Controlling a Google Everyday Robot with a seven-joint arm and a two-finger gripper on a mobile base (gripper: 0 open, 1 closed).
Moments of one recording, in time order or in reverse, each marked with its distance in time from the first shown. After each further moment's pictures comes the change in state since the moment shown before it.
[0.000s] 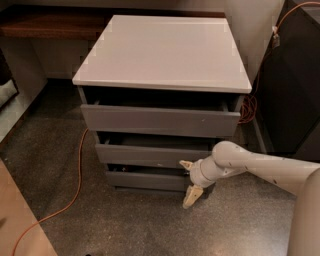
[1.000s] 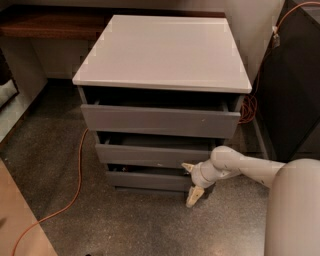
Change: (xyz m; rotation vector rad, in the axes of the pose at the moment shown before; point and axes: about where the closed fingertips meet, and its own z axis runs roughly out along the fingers) arm 0.058 -0.026 0.050 0.006 0.037 -0.044
